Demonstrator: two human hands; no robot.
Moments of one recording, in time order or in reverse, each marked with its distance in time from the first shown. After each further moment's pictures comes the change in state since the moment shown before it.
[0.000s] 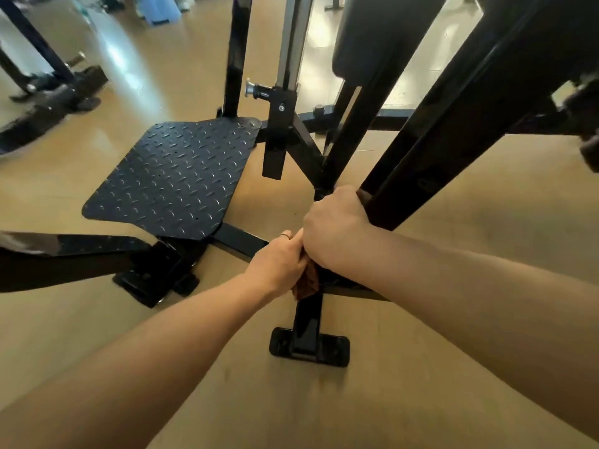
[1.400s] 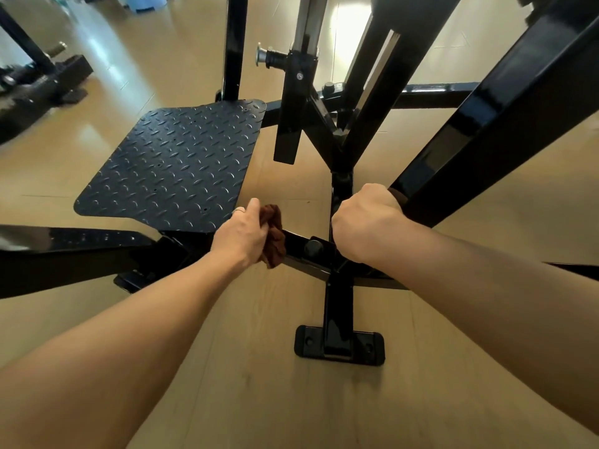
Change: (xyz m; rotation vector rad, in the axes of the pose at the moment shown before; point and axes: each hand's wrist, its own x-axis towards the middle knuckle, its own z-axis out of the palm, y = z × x) left_hand 0.027 -0.106 -0.029 0.088 0.202 -0.187; right_hand 0.026 -0.033 0.024 0.010 -0.100 -0.059
